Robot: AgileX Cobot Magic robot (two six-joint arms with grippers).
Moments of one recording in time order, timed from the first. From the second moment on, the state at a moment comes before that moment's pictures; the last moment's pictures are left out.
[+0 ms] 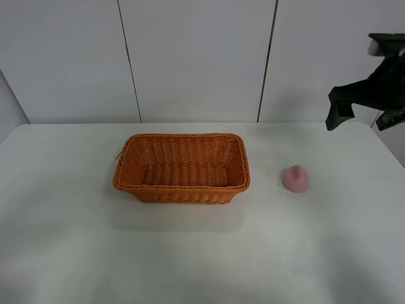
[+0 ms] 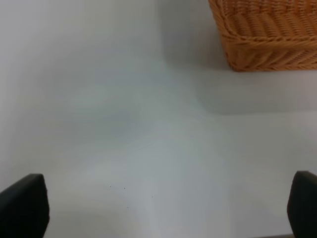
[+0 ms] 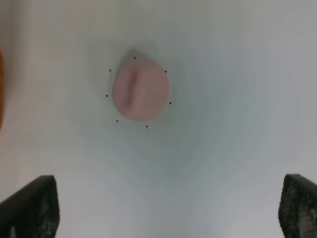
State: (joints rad) left arm -0.02 -0.01 -0.49 -0.02 1.05 0.05; right arm 0.04 1.55 -1.34 0.03 1.07 -0.01
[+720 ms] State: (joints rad) left arm -0.02 -0.01 -0.49 -0.02 1.05 0.05; right arm 0.09 2.02 -1.67 0.07 1.18 -0.05
